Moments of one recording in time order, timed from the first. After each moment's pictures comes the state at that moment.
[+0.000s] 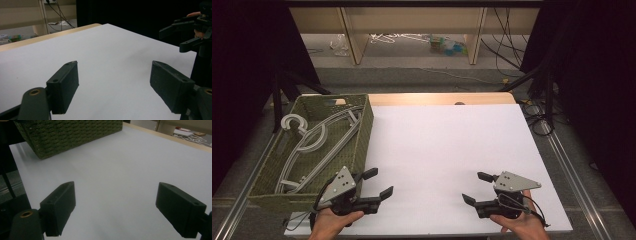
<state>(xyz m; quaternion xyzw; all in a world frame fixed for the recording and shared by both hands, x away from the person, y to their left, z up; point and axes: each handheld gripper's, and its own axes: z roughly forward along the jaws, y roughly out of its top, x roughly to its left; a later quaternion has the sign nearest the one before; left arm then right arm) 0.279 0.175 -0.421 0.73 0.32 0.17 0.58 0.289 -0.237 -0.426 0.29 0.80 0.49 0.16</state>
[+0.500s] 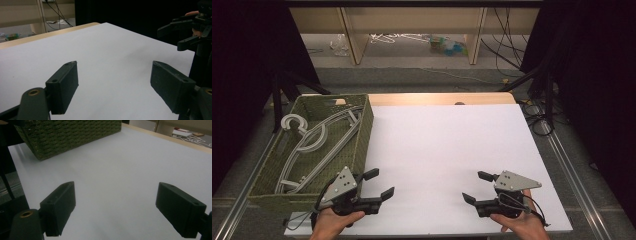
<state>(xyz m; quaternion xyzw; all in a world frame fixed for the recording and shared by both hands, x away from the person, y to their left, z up) 0.281 0.173 -0.424 0.73 0.32 0.16 0.59 0.290 -0.238 -0.426 0.29 0.80 0.50 0.16</state>
